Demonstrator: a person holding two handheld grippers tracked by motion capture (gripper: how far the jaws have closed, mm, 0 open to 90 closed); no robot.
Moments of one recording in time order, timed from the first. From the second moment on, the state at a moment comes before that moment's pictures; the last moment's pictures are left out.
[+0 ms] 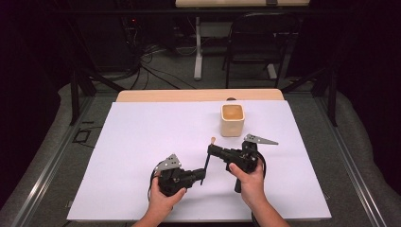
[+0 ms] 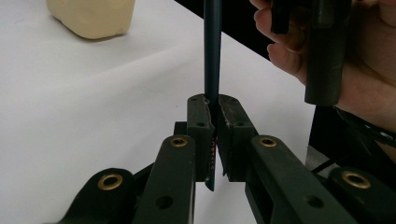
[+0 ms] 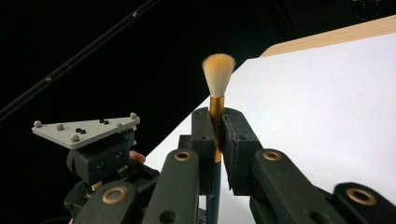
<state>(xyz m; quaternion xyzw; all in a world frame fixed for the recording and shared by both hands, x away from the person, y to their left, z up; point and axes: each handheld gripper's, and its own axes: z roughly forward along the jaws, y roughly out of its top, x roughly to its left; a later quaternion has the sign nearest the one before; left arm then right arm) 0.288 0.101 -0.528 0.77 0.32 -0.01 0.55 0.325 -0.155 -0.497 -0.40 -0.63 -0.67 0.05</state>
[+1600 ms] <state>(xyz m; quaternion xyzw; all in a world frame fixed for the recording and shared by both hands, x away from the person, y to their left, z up) 0.293 0.107 -0.536 0.77 0.33 -0.01 0.54 0.320 -0.162 -0.487 -0.37 -0.66 -0.65 -0.03</state>
